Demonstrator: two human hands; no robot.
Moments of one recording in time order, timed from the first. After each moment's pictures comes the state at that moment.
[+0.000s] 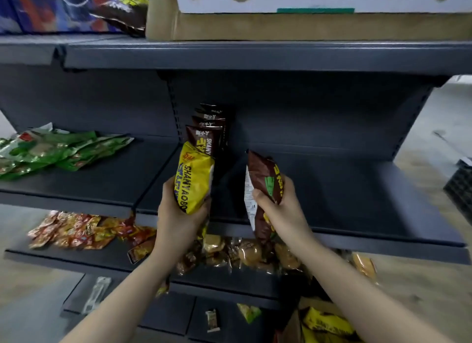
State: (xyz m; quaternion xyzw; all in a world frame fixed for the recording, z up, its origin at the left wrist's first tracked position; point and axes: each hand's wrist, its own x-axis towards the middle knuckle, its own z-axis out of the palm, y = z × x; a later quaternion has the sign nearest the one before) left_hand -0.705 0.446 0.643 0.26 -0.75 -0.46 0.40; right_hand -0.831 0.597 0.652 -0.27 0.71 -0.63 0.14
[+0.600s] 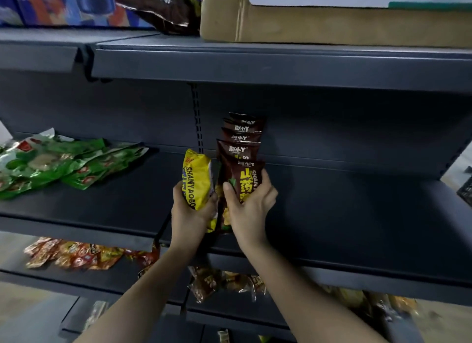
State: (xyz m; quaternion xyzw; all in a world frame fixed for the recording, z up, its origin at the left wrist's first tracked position) left_hand -0.748 0.323 0.616 0.28 -0.68 -0.55 0.39; right_hand -0.817 0.402 0.624 -0.18 0.77 -0.61 -0.05
